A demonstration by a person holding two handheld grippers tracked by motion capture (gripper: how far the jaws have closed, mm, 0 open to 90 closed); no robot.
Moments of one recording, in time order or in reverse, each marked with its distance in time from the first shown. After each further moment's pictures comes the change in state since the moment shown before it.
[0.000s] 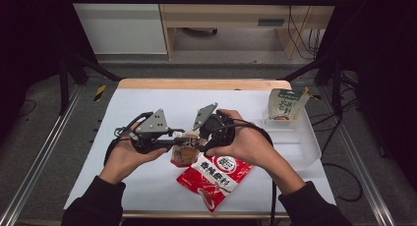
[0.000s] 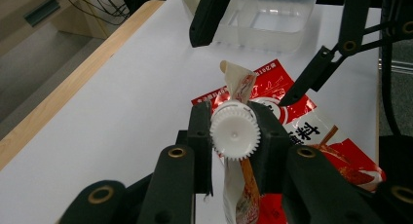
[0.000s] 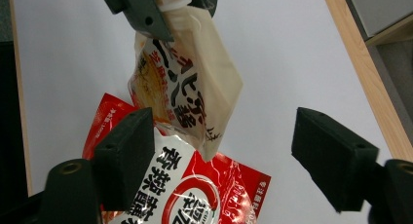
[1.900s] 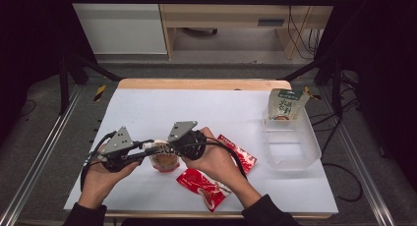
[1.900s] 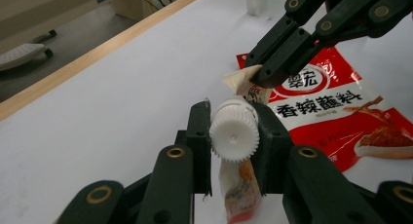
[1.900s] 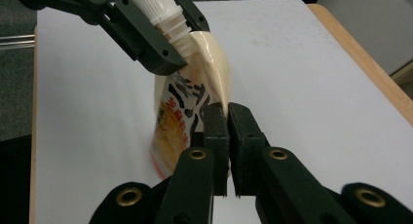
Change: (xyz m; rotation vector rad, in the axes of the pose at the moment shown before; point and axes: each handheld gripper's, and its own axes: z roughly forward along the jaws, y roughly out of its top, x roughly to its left) left arm -0.004 -0.082 -0.039 -0.061 0.176 -0.171; right arm 0.043 0.023 0.063 -0.267 0.011 0.113
